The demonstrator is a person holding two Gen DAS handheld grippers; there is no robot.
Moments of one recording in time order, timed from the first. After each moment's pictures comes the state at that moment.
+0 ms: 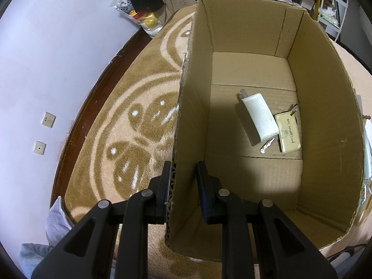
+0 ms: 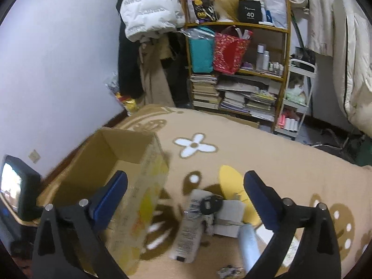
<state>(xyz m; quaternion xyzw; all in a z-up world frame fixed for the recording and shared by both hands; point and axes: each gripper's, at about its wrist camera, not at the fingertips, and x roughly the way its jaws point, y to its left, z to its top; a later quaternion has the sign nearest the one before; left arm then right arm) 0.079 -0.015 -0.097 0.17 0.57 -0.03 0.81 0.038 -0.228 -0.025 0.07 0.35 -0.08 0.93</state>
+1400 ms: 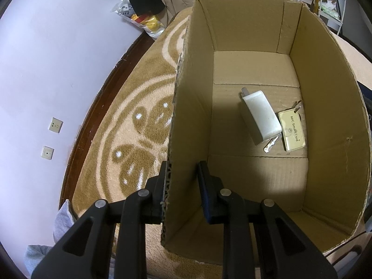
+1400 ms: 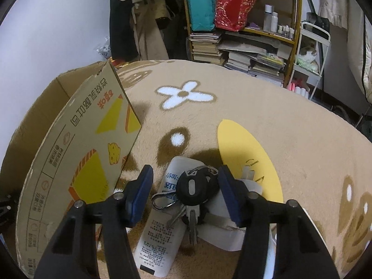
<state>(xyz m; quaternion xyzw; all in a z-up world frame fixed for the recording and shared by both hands) 0.077 -0.024 -0.101 0.20 0.56 -0.02 0.81 0.078 -0.254 -0.128 0.09 0.43 -0.05 0.90</state>
